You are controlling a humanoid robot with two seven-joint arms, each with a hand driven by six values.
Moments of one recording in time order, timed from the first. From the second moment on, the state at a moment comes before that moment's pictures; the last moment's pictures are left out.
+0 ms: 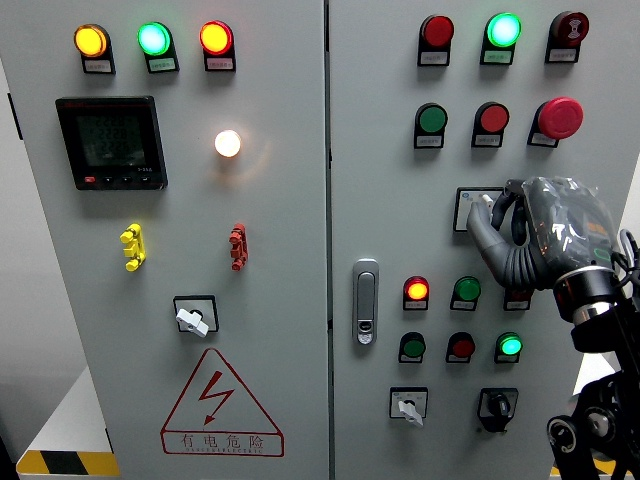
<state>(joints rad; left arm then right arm) -0.04 -0.10 0.10 -0.13 0.05 -0.07 -0.07 0.85 0.16 1.57 1.55 -2.67 0.19 -0.24</state>
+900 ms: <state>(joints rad) -0.04 -0.10 0.10 -0.13 0.05 -0.07 -0.07 0.77 0.16 1.59 1.68 -2.67 0.16 -0.24</state>
